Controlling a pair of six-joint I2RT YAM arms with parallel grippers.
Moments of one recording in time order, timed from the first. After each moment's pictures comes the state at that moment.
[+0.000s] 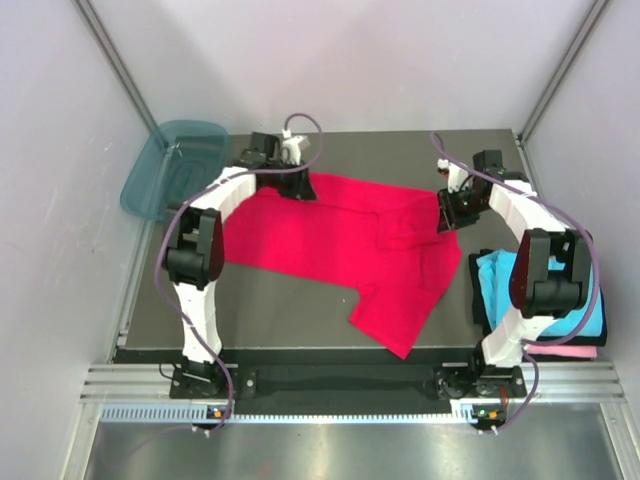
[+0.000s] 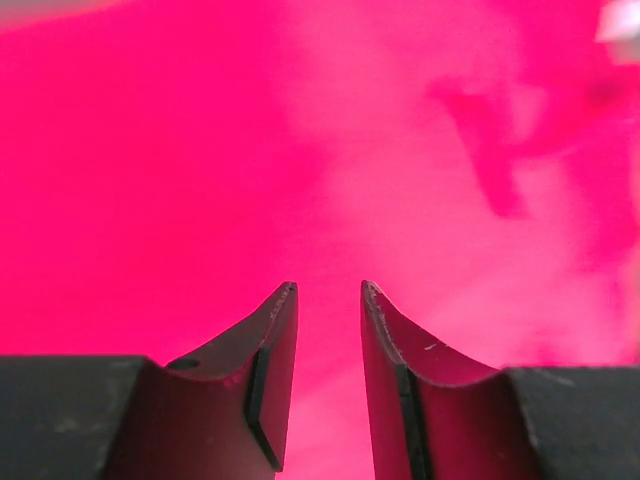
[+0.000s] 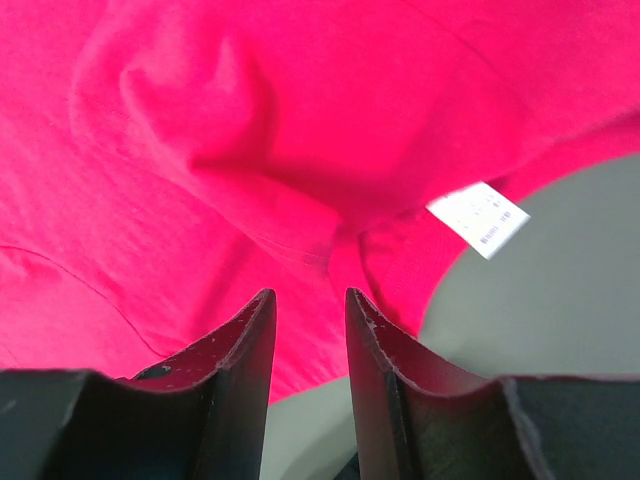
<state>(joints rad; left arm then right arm) -0.23 2.08 1.67 -0.43 0.62 0.02 -0.01 1.73 1.30 -0.76 -0.38 -0.33</state>
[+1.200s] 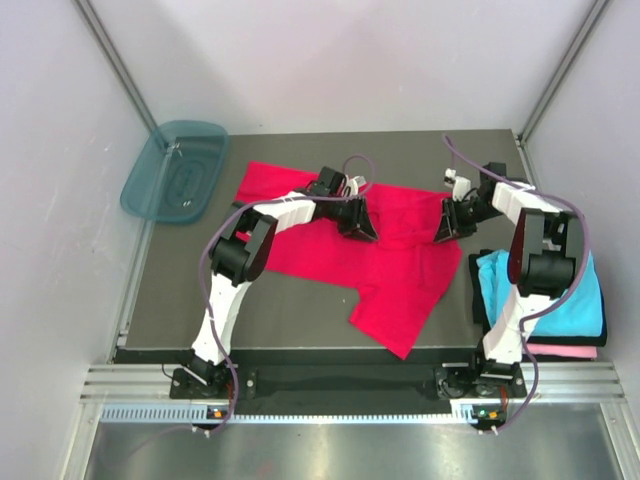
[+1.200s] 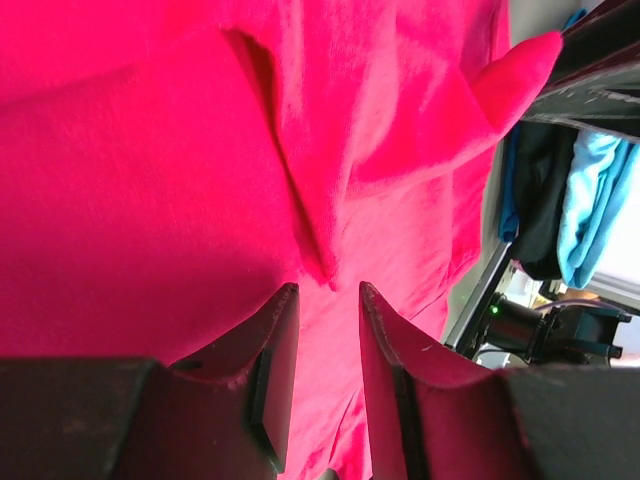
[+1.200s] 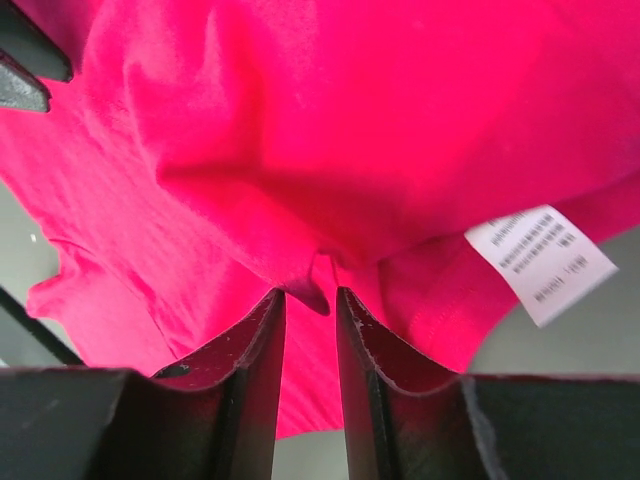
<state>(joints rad) -0.55 2.32 1.67 -0.22 0.75 -0.60 -0.11 1.90 1.31 -0.76 -0.60 -0.31</state>
